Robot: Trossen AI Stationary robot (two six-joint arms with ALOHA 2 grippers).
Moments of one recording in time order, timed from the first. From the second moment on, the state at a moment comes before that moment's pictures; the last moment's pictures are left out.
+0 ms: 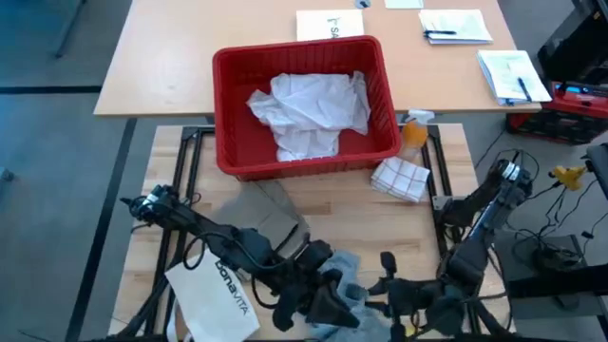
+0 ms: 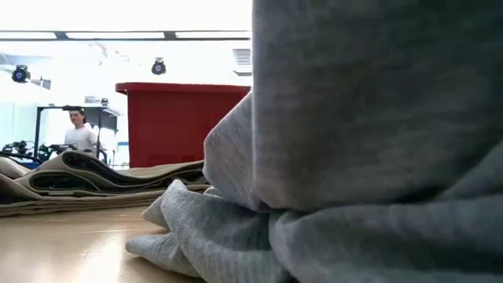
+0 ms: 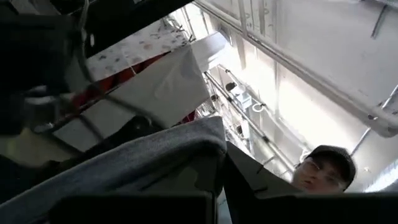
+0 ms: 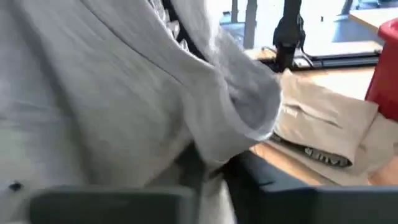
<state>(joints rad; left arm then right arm) -0.53 1.93 2.07 0.16 -0.02 -1.06 0.93 1.49 1.30 -0.27 0.78 0.49</state>
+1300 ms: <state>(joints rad) -0.91 2.30 2.28 0.36 -0.19 -1.32 1.19 1.97 2.01 -0.01 -0.01 0.87</state>
